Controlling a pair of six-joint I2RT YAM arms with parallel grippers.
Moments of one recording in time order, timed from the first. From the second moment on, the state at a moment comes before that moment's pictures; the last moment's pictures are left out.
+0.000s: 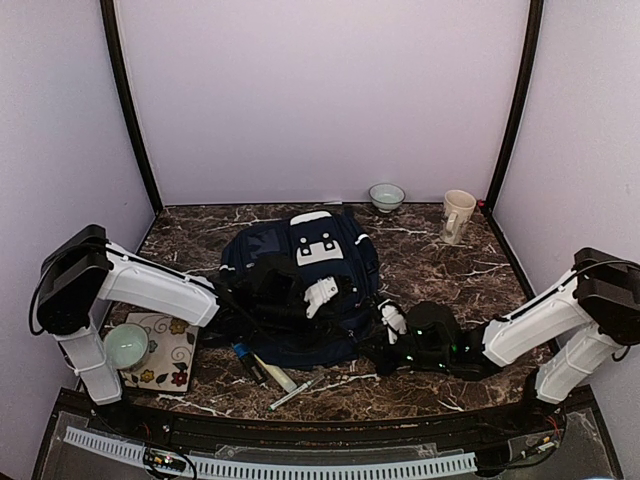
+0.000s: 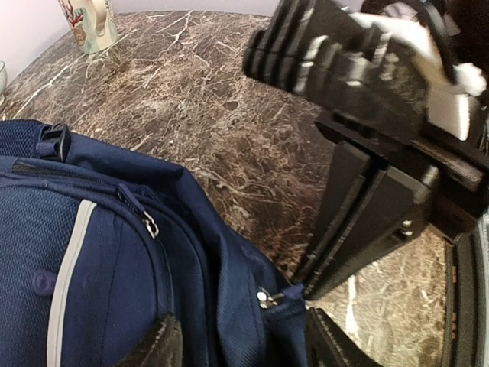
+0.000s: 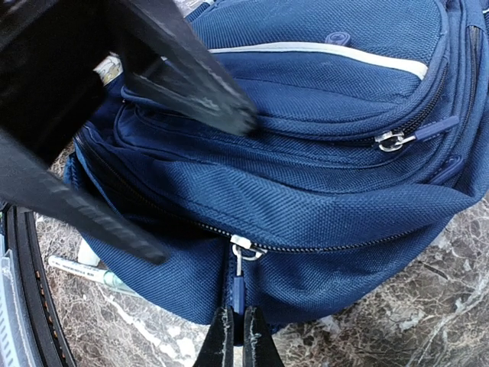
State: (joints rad) left arm -1.00 1.74 0.92 0.25 0.26 0.15; right arm 1.09 1.52 0.41 0.58 0.03 0.40
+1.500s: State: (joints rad) left arm -0.99 1.61 0.68 0.43 0.20 0.11; right arm 0.86 1.58 0.51 0.53 -0.15 0.41
